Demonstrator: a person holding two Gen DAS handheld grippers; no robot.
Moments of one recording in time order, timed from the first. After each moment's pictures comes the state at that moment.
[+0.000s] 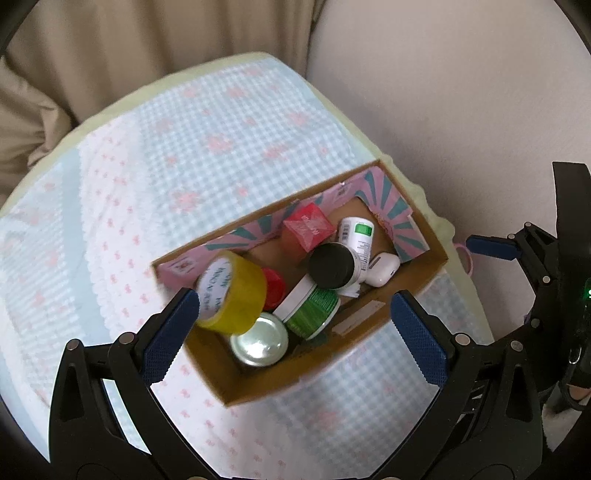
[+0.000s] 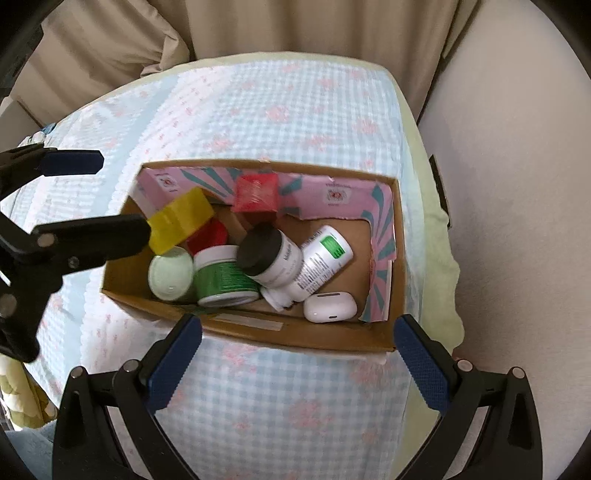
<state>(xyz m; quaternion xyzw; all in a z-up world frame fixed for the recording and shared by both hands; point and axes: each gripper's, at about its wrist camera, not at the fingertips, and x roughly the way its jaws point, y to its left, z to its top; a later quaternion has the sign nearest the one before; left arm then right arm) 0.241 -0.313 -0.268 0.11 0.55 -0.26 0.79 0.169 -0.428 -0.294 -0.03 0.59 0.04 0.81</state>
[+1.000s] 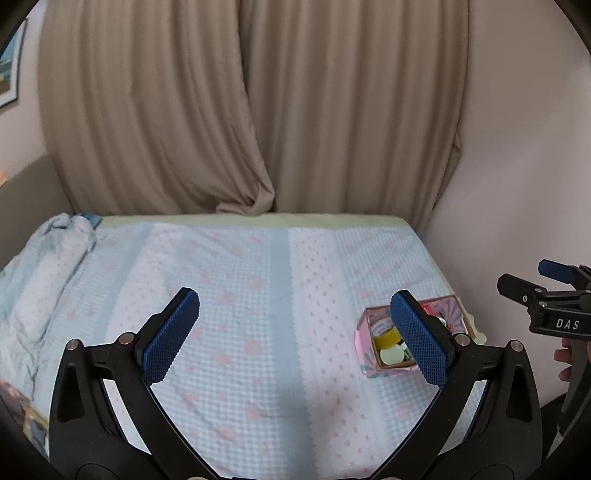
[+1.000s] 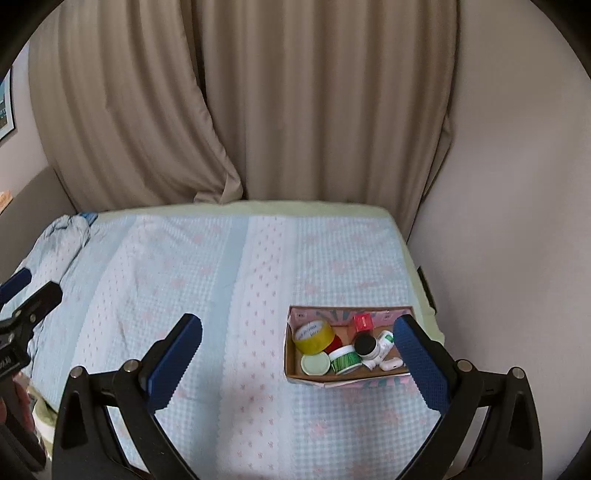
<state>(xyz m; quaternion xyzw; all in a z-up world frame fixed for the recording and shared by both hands) 0.050 0.003 -0.004 0.00 0.31 -0.04 0.95 0.064 -0.219 -0.013 0.00 0.40 -0.01 0.92</state>
